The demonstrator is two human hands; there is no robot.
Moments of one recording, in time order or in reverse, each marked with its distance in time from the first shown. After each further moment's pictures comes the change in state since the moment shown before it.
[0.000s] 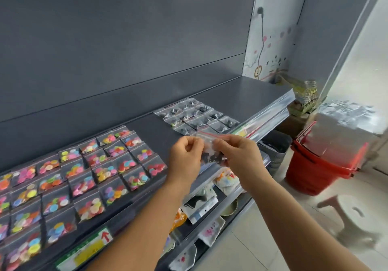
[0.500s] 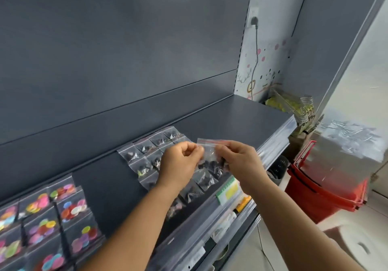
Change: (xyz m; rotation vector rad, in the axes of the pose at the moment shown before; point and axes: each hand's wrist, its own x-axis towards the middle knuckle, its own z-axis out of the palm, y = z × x) left_hand 0.186 -0.006 0.078 0.203 -0.107 0.100; right_hand 0.199 0.002 -0.040 -0.083 0.019 0.019
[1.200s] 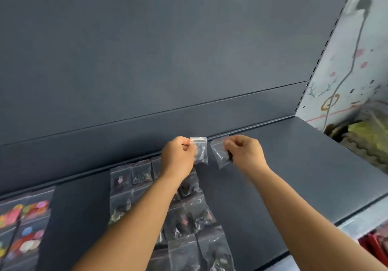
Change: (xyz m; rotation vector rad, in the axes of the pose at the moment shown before) left_hand 0.185 -0.038 0.033 0.259 0.466 -0.276; right_hand 0.254 0.022 0.031 -0.322 -0.252 -0.074
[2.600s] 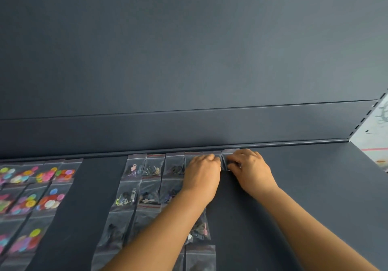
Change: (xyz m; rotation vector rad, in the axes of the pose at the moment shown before) left_hand -0.011 -0.002 0.045 0.903 -0.086 0.246; right_hand 0.039 0.030 0.014 -0.572 -0.322 -0.530
